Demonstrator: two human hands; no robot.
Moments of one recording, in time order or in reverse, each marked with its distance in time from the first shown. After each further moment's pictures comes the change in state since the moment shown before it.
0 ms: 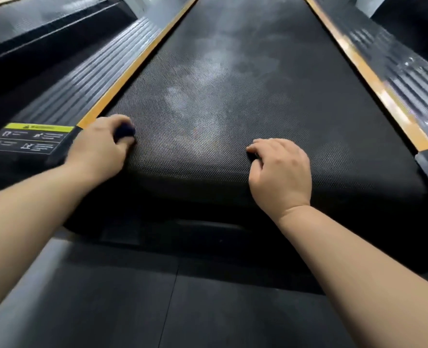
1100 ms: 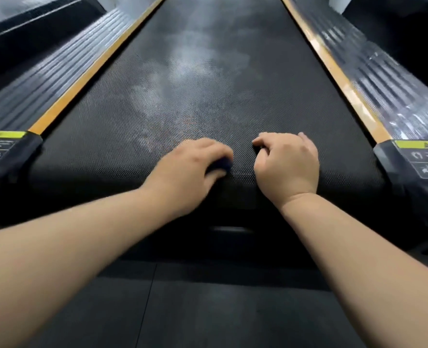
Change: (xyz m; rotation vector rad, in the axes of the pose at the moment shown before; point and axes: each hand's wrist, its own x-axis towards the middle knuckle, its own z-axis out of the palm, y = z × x) left_hand -0.048 0.143 0.051 -0.220 -0.188 0.613; right_hand 0.014 0.047 -0.036 -0.103 -0.108 0.174
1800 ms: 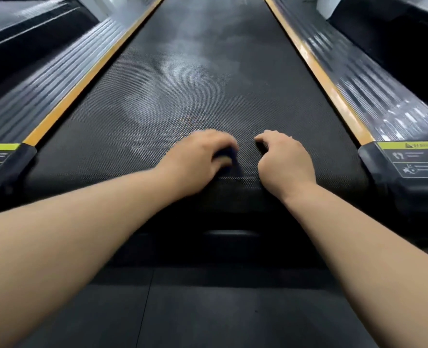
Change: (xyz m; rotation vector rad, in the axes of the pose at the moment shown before) left_hand 0.045 -0.006 0.008 0.003 -0.045 0.072; right_hand 0.014 0.010 -0.022 0.034 -0.260 0.121
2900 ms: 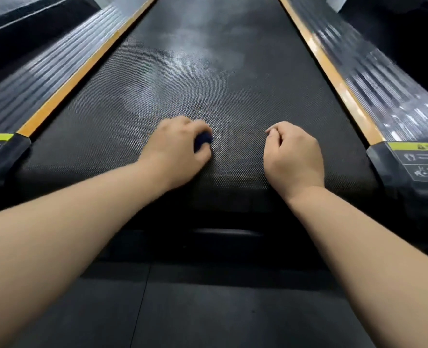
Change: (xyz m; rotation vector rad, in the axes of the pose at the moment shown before) left_hand -0.005 -0.020 0.004 0.212 0.130 -0.195; right_hand 0.004 0.003 0.007 0.123 0.232 0.006
